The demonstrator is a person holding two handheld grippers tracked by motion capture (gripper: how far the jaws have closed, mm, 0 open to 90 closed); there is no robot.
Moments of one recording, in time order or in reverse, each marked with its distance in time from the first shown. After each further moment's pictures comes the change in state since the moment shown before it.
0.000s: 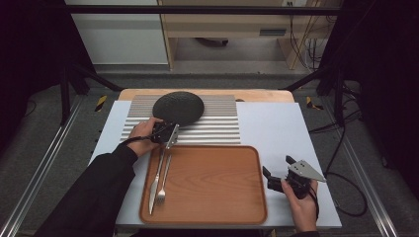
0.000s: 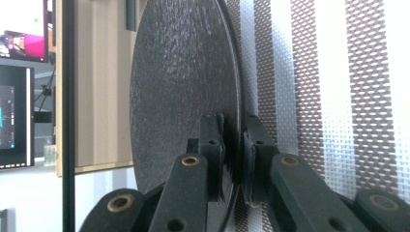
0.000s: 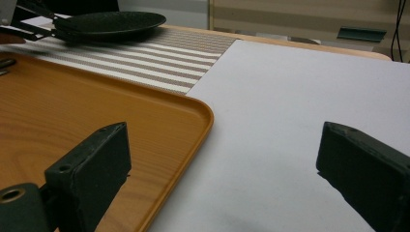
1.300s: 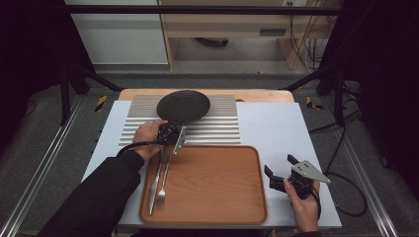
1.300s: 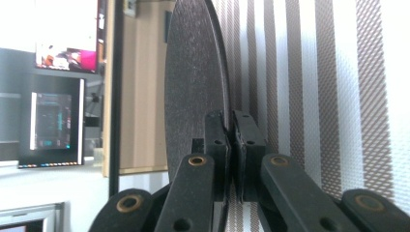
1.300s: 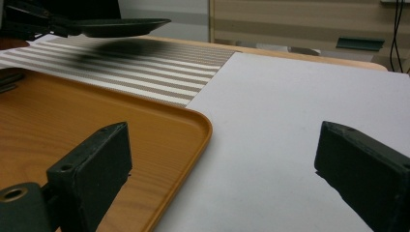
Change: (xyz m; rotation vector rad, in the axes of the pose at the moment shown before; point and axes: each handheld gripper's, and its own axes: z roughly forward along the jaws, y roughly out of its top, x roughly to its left) left arm 0.002 0.040 -0.032 -0.032 0.158 0.020; right arm -0.003 0.003 -0.006 -0.047 0.007 0.012
